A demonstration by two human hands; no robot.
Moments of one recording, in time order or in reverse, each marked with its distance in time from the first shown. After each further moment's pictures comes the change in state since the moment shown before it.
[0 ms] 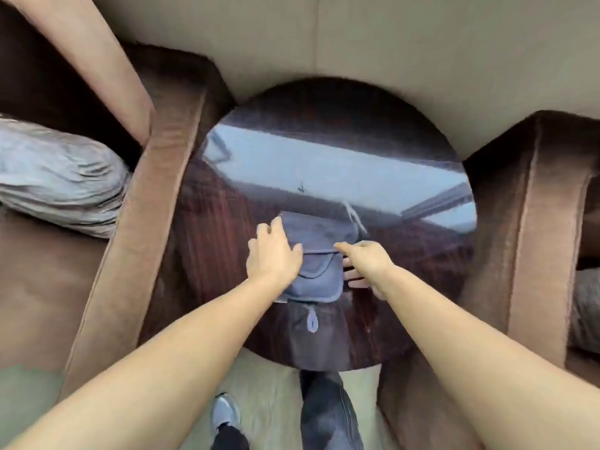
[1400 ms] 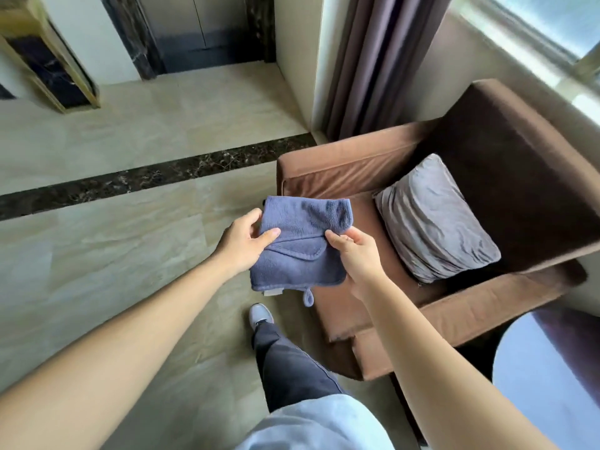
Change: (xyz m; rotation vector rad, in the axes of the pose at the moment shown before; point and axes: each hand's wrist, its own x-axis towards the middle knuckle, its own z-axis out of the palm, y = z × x) left_hand -0.461 -0.659 -0.336 -1.034 0.693 -0.289; right_hand -0.456 0.014 0.669 -0.253 -0.662 -0.697
